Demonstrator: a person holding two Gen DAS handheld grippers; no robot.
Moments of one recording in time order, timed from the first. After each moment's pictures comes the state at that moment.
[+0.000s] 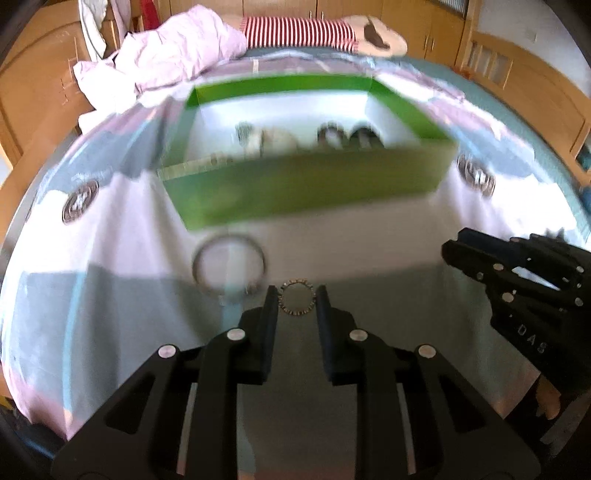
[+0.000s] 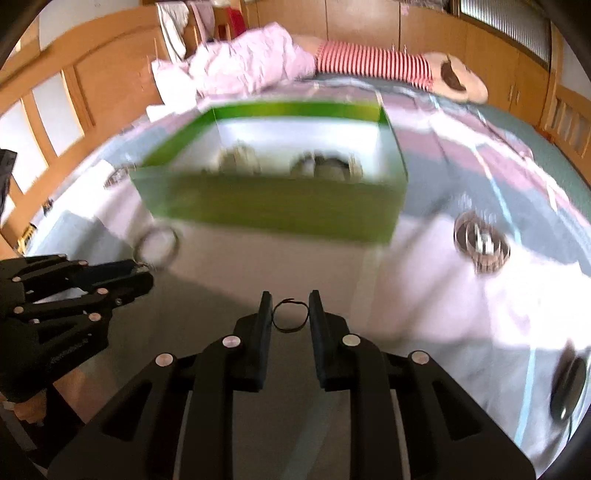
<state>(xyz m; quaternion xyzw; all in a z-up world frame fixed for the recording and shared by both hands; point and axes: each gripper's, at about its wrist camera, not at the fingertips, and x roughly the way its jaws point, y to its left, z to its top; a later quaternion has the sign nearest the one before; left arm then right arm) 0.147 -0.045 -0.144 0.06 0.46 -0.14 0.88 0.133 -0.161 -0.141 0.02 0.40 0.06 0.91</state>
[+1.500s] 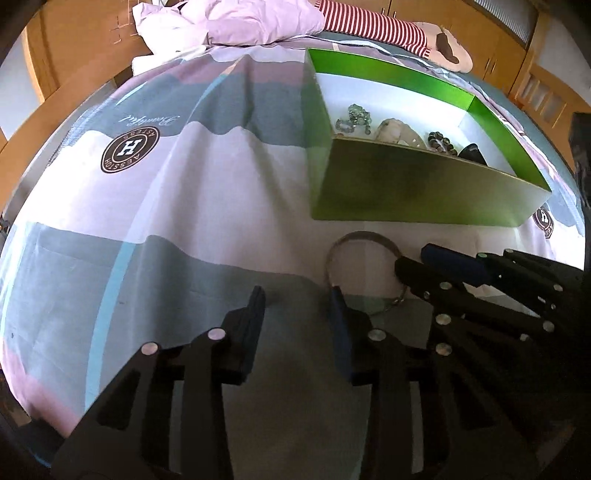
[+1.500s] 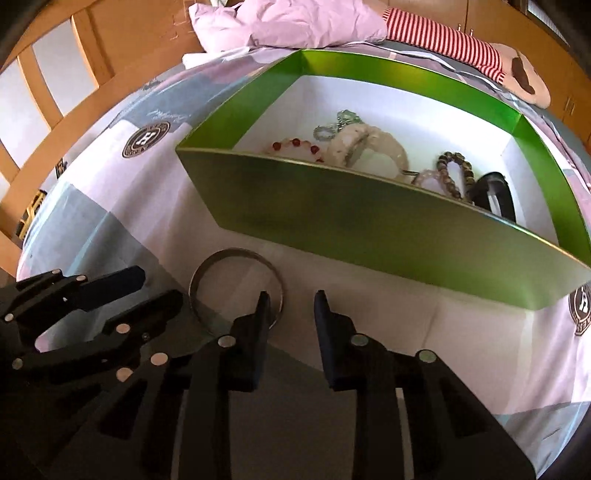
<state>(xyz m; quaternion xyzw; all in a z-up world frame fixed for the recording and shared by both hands) 0.186 0.037 -0.180 0.00 0.50 -0.06 0.86 0.213 -0.040 -0.191 -0.01 0.49 0.12 0.86</state>
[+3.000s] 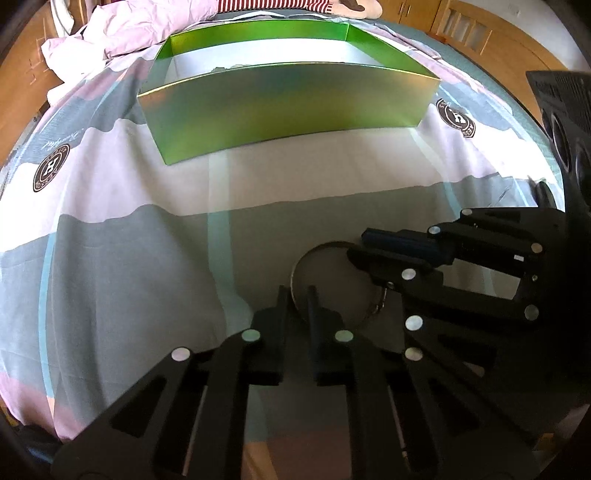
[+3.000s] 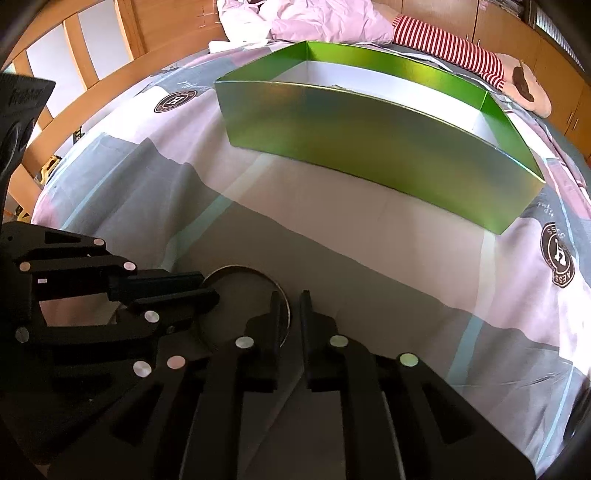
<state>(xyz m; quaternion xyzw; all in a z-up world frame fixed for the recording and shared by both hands) 0.117 -0.040 -0.187 0.08 0.53 -0.19 0.82 0.128 -0.079 -0.193 -0.04 0.49 0.15 0.86</state>
